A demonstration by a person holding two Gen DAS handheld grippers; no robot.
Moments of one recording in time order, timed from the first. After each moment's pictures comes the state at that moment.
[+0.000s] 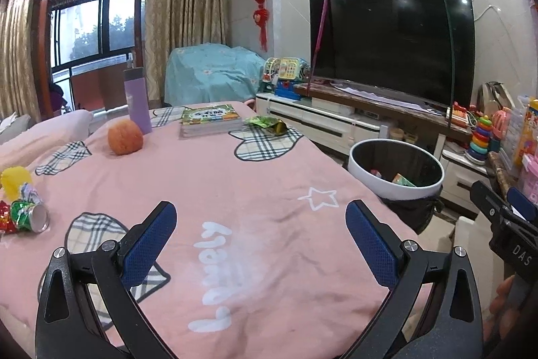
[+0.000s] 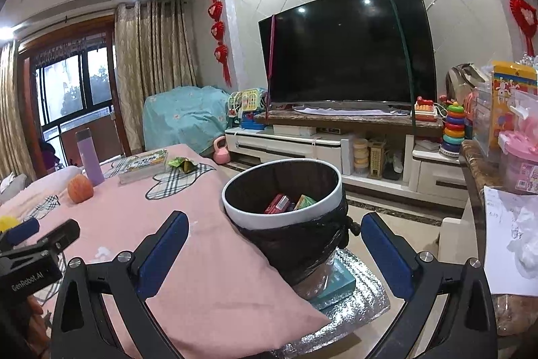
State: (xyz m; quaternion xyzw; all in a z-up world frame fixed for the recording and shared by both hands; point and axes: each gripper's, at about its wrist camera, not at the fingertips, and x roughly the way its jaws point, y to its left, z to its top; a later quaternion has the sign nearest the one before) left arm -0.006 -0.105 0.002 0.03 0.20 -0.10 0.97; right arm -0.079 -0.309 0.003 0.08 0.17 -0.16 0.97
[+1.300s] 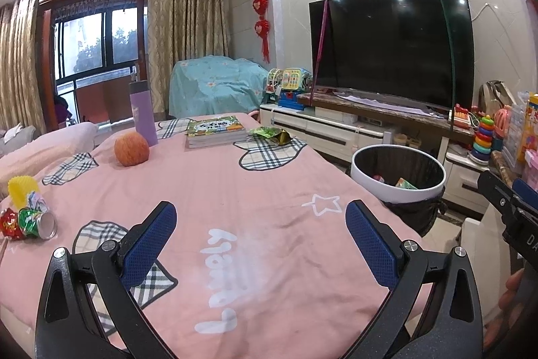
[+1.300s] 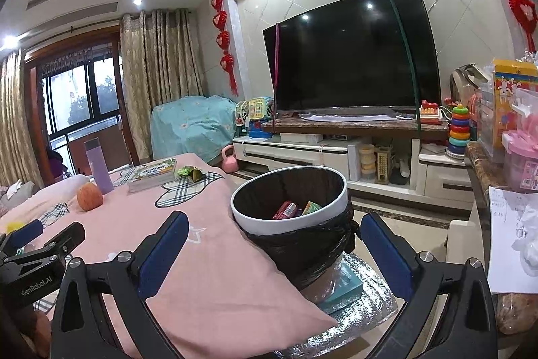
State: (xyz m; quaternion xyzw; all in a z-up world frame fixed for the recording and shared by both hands) left arm -0.019 -0.107 0.005 0.04 0.17 -0.10 0.98; right arm -0.087 -0.307 0.007 0.08 0.15 -0.14 0.98
